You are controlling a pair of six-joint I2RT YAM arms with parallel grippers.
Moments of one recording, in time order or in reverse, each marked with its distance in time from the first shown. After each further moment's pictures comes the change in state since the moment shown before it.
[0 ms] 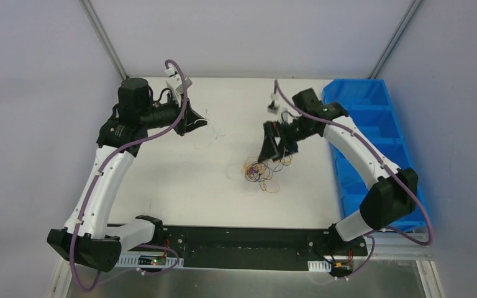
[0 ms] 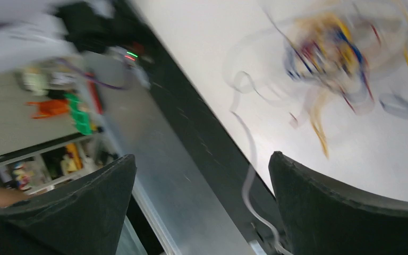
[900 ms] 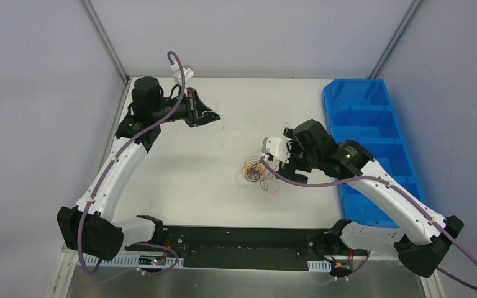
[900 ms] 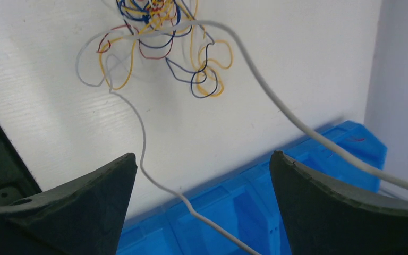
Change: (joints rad) left arm -0.009 0.074 -0.132 0.322 0.077 -0.353; right arm 0.328 -0.397 -0.283 -0.077 0.957 -0.885
